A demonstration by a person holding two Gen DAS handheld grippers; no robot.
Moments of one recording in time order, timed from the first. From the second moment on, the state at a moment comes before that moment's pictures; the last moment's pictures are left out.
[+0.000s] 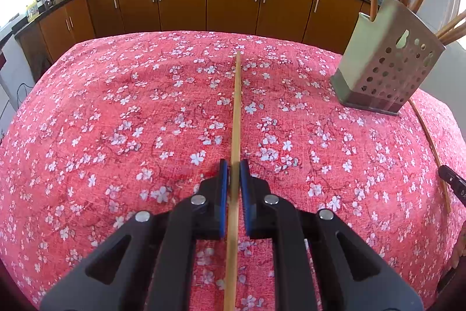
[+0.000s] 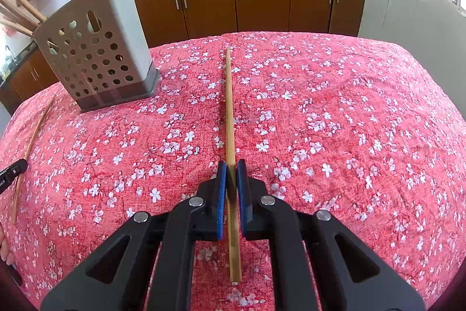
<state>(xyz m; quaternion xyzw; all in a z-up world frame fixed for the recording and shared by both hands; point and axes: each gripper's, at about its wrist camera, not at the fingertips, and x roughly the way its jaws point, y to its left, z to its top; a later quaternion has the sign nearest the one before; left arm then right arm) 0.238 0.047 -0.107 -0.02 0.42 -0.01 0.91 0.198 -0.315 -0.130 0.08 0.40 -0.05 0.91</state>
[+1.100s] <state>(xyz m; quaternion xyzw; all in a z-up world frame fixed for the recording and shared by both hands) 0.236 0.046 -0.108 -0.03 0.42 -0.01 0.91 0.198 -0.315 -0.129 0.08 0.40 -0.05 0.91</state>
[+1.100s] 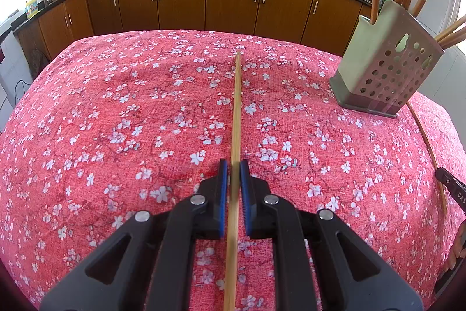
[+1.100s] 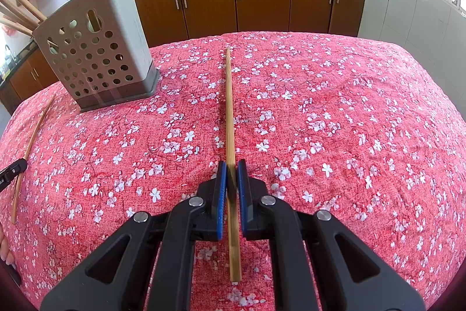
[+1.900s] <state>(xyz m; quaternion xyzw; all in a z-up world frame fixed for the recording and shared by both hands) 0.236 0.044 -0.109 -0.03 0.42 -0.01 0.91 0.198 -0.315 -0.129 0.08 0.40 -0.05 0.91</state>
